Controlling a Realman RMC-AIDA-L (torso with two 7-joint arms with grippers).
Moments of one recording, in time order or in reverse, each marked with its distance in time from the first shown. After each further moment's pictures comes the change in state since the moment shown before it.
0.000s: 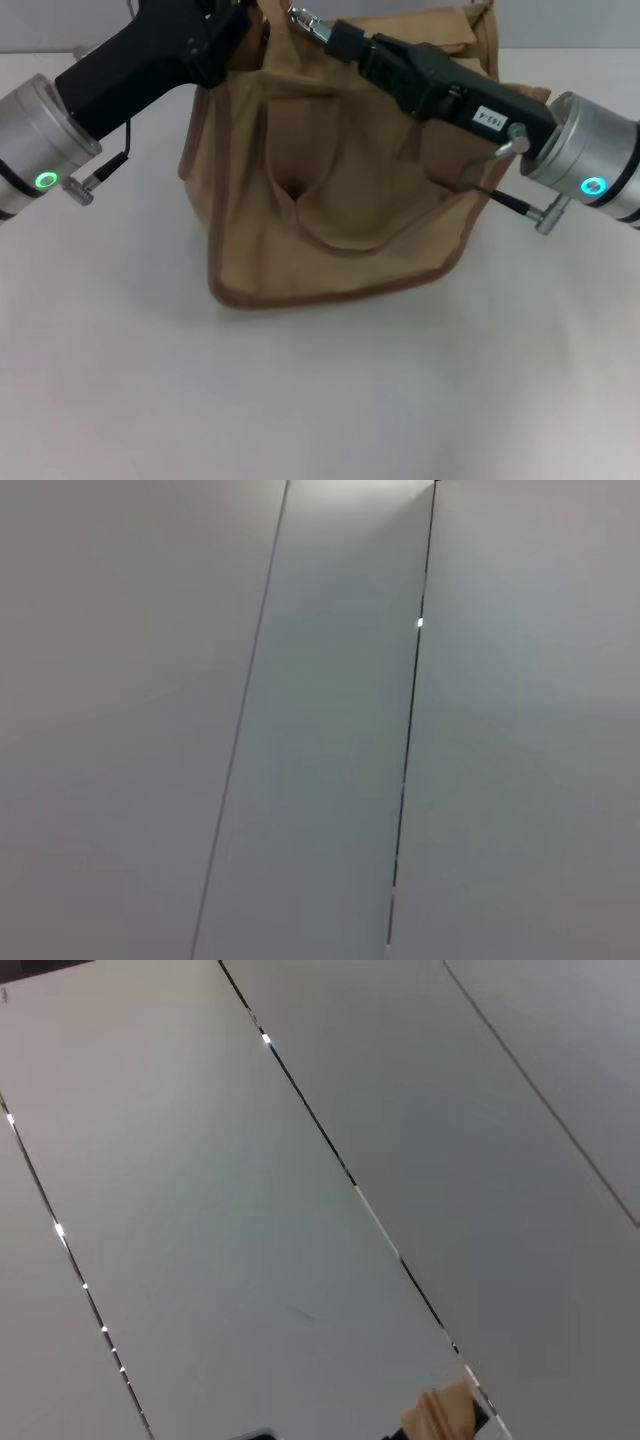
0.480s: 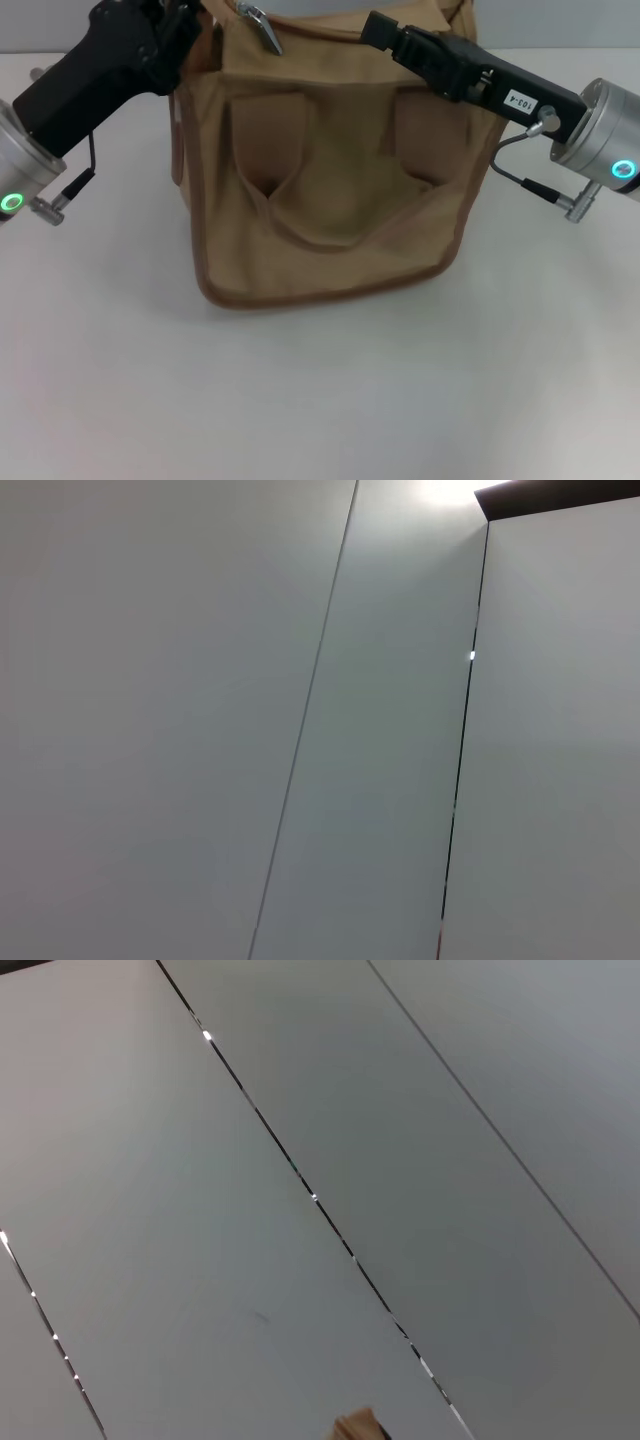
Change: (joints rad) left arm 0.068 0.003 -0.002 -0.010 -0.069 0.018 0.007; right arm -0.043 -0.005 -0.005 -0.112 -0.006 0.034 0.134
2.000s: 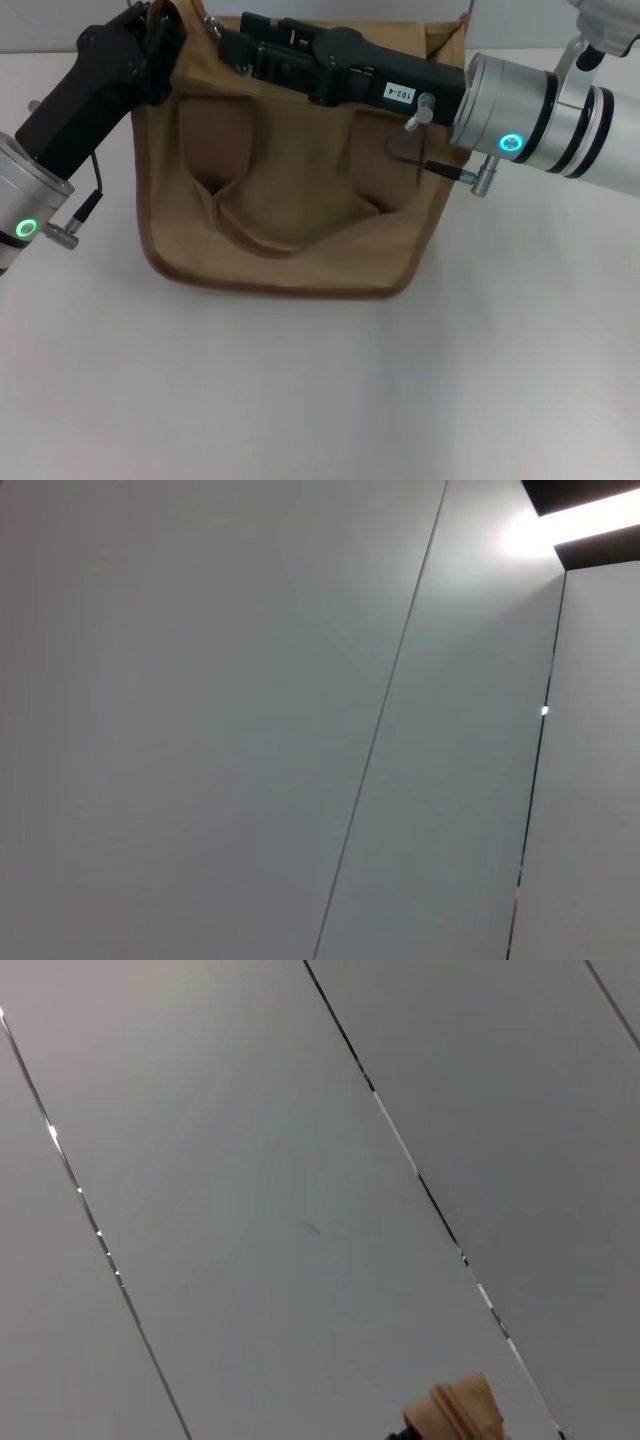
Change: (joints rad) left arm -0.008 -0.003 -0.003 -0.187 -0.116 0.015 0.117; right arm 0.203 0.009 -0.081 0.141 0.002 0.114 -0.121
